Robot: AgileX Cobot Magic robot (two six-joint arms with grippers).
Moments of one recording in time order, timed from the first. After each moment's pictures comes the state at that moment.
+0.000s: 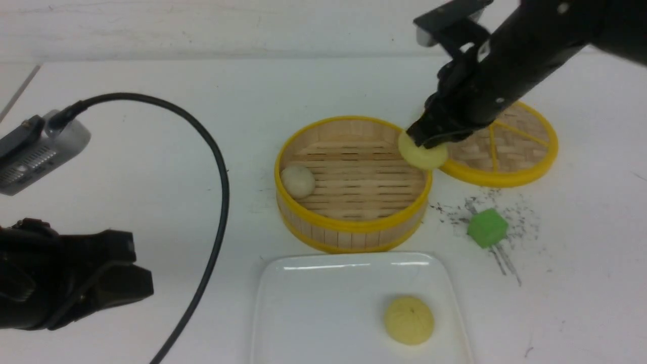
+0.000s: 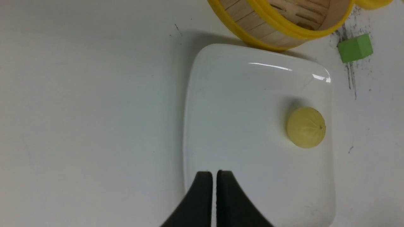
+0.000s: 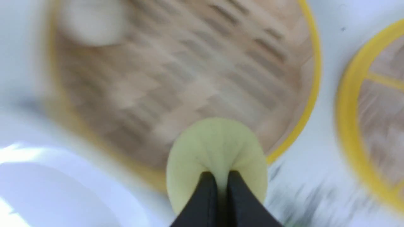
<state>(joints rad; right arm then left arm) 0.44 1.70 -1.58 0.25 1.01 -0.26 -0.03 0.90 -0.73 -0.56 0.95 0.04</state>
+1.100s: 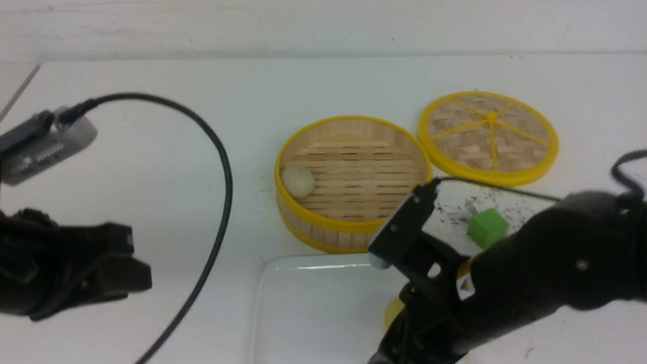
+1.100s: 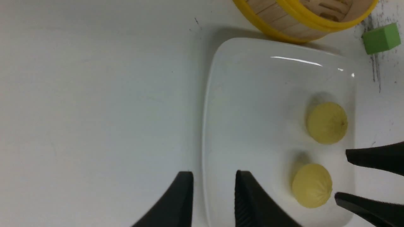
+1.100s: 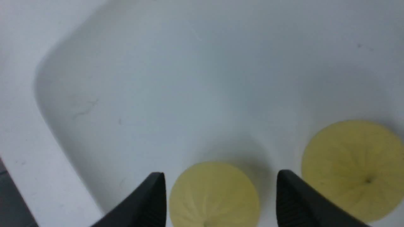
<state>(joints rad) 0.81 1.49 -0.91 0.37 0.60 -0.34 -0.03 0.96 -0.81 -0.50 0.99 0.03</state>
